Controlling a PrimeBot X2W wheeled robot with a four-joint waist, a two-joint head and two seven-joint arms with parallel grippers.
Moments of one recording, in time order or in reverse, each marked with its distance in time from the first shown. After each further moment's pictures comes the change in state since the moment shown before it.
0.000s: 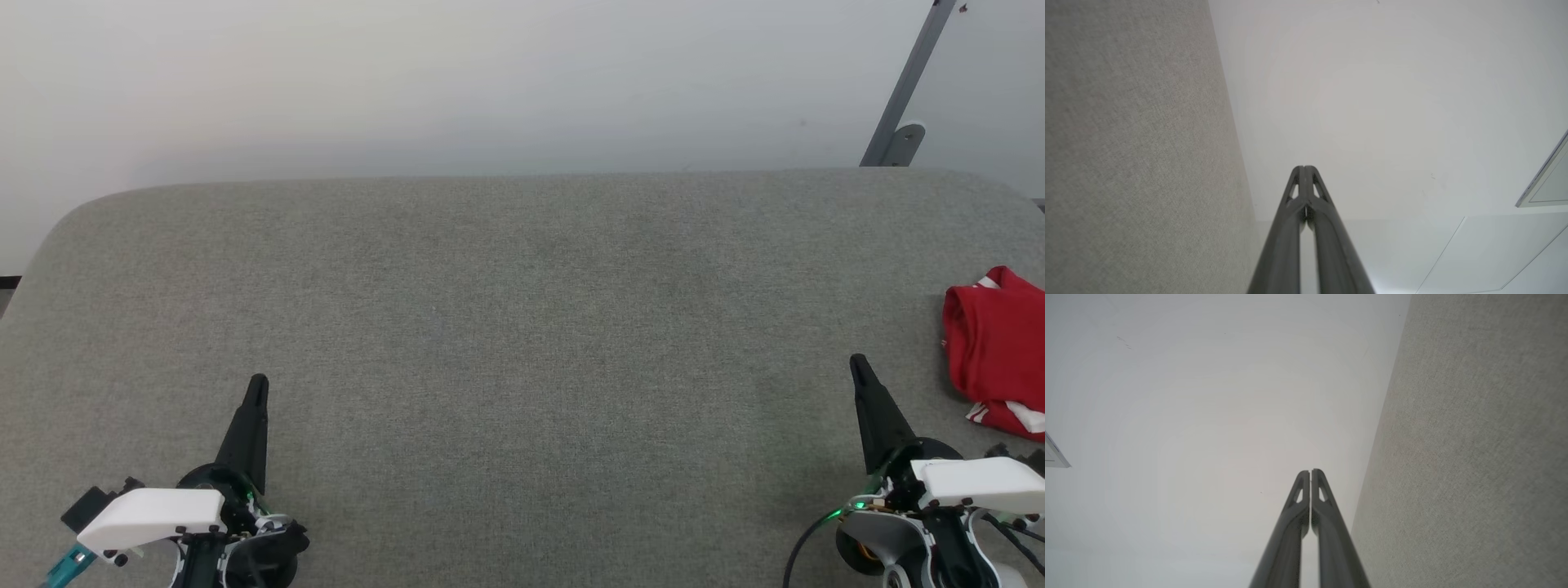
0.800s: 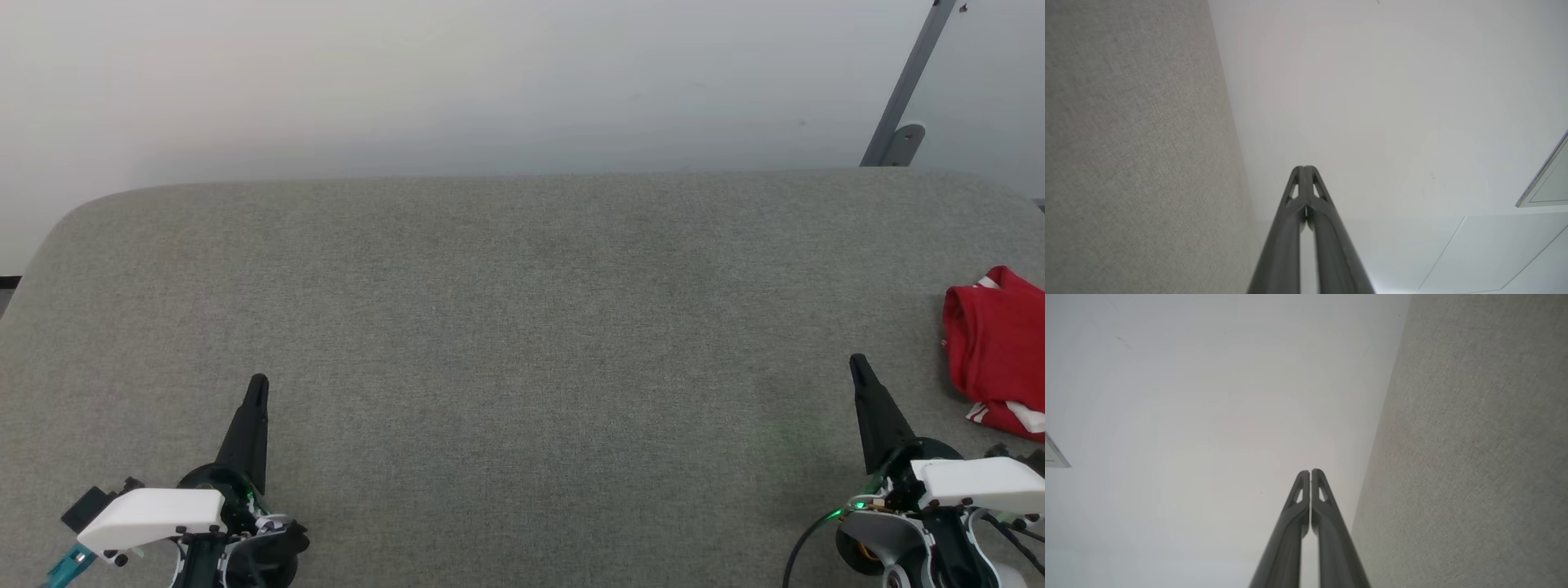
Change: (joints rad) left arm 0.000 -0.001 0.001 0.000 0.001 0.000 0.000; right arm 0.000 0.001 -0.001 0.000 0.000 0.000 0.001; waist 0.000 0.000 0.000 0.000
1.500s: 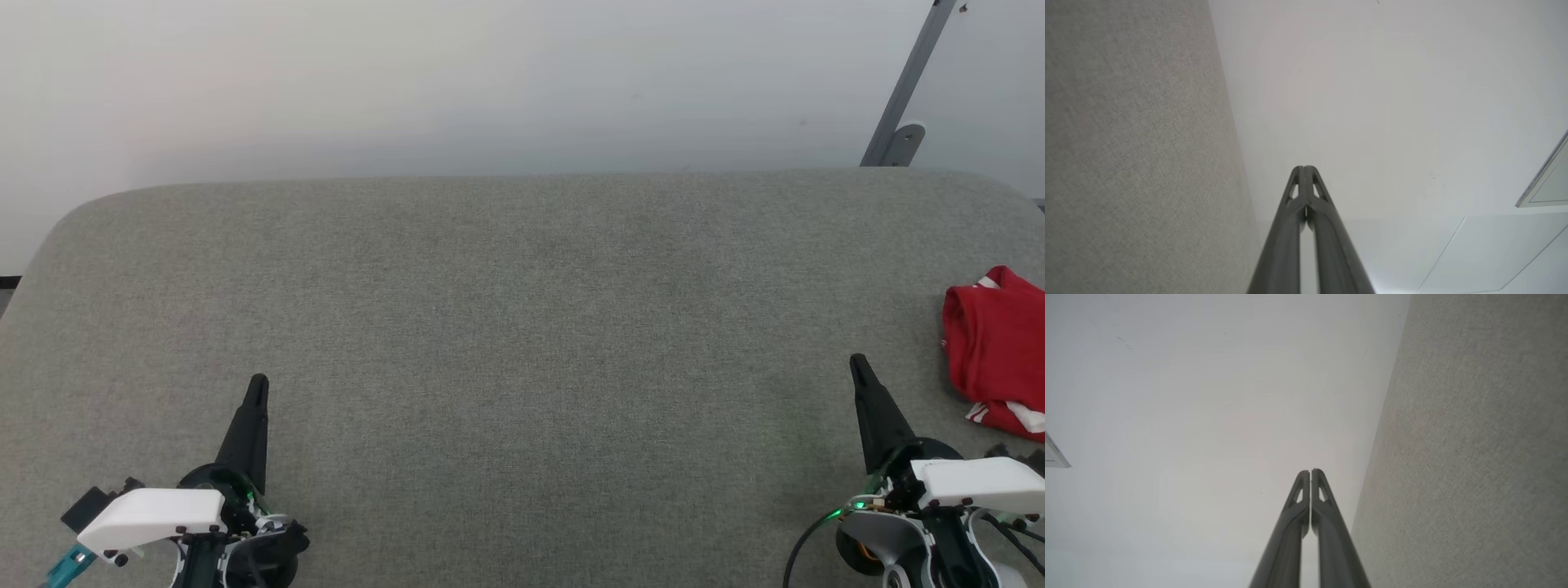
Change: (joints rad) left arm 0.000 0.000 0.001 0.000 0.000 0.000 0.000; right arm 0.000 0.001 -0.001 0.000 -0.001 0.000 0.000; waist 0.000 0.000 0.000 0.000
